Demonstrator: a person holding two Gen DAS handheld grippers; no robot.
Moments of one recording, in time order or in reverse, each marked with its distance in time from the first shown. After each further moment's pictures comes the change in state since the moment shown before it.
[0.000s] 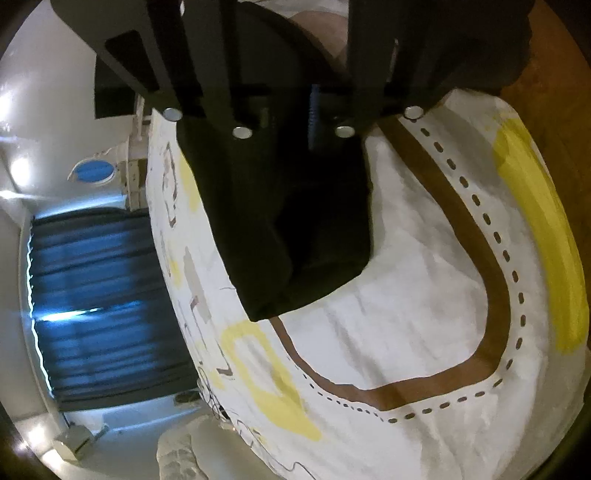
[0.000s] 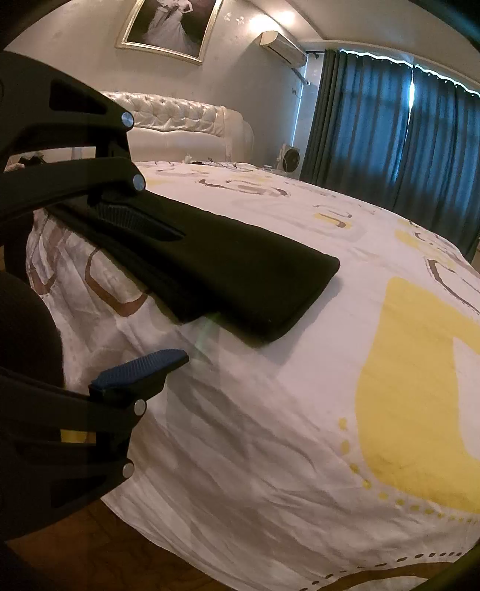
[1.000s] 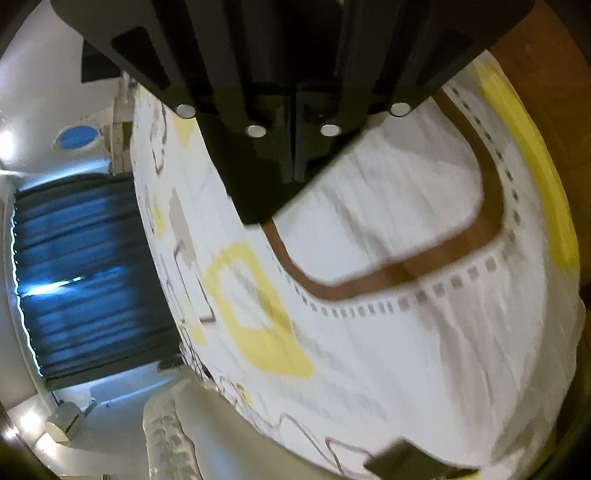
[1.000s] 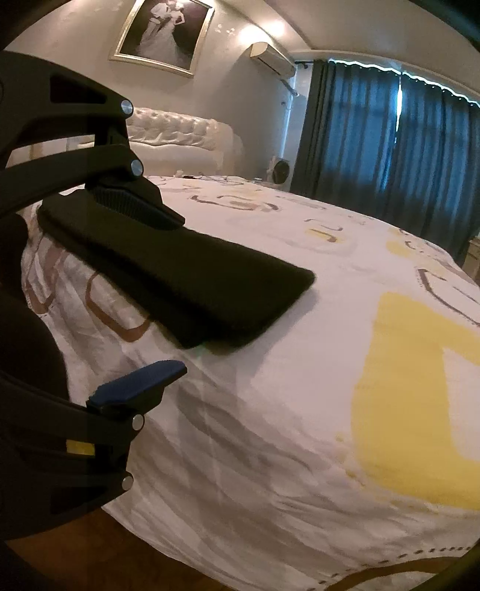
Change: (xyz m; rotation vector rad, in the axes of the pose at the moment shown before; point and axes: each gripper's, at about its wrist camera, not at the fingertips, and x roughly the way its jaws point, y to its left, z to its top) left arm -0.023 -0.007 0.059 -0.022 -0.152 0.099; right arm -0.014 0.005 0.001 0.022 -0.045 0.051
